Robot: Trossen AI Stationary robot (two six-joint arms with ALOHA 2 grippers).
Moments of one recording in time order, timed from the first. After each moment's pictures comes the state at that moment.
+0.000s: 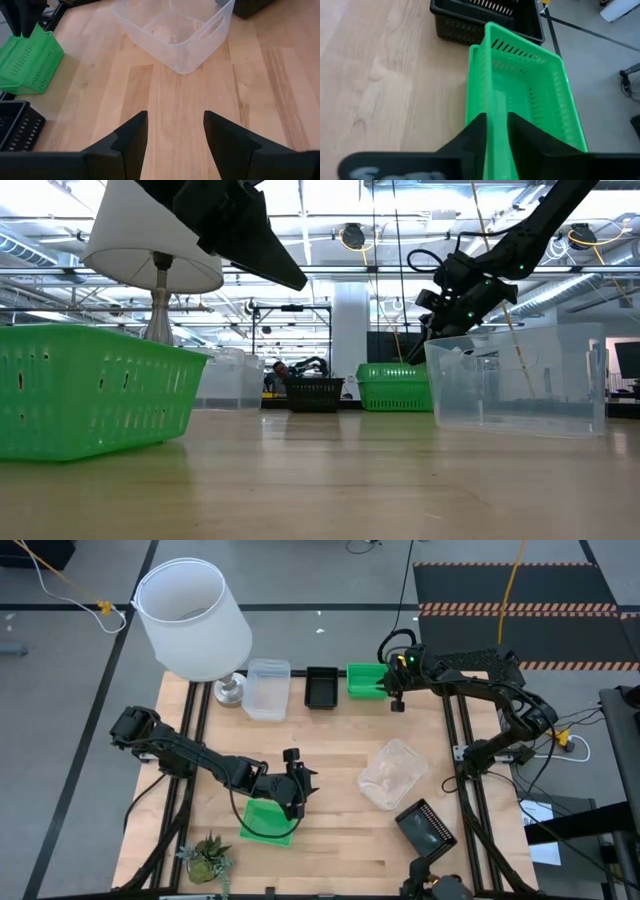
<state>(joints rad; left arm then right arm) -0.34 1.60 1.00 -0.10 -0.47 -0.07 -0.93 1.47 0.74 -0.01 -0.44 -0.86</state>
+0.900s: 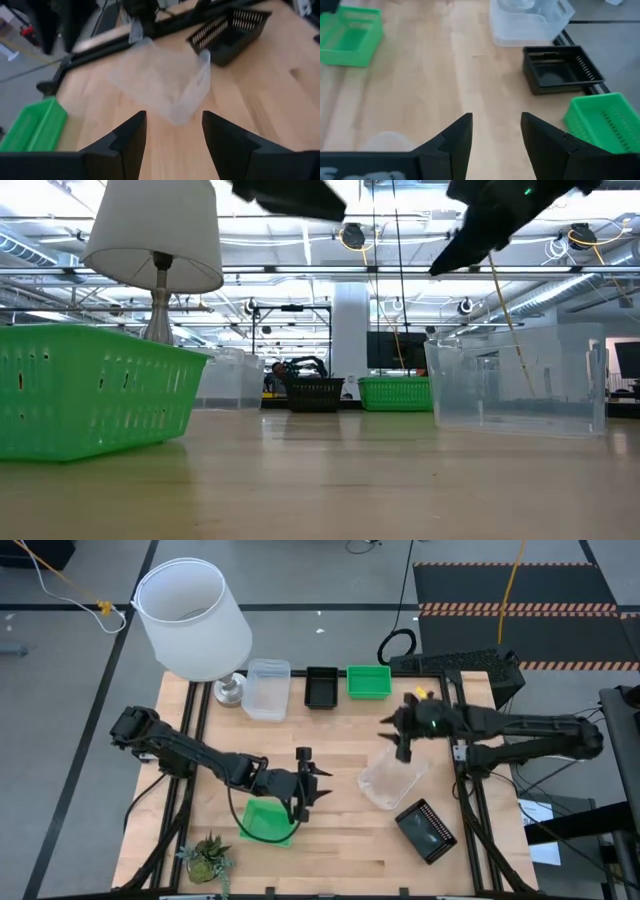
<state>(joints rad) -0.33 1.60 1.10 0.00 -0.40 0.17 -0.14 0.92 0.74 -0.43 0.10 -0.04</state>
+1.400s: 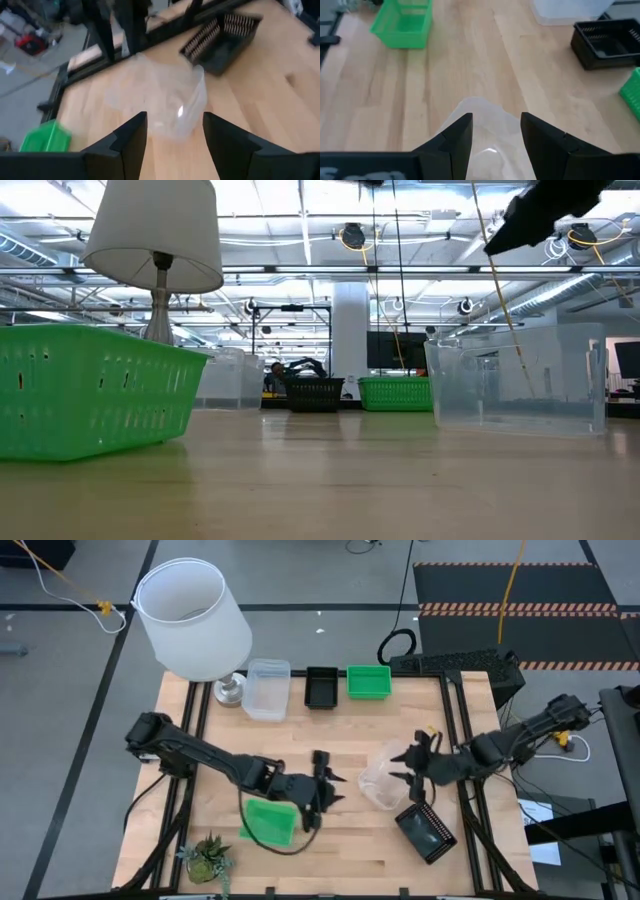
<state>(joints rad) -0.34 1.74 1.40 -0.21 -0.38 0.26 0.42 0.91 0.74 -0.60 0.46 0.41</state>
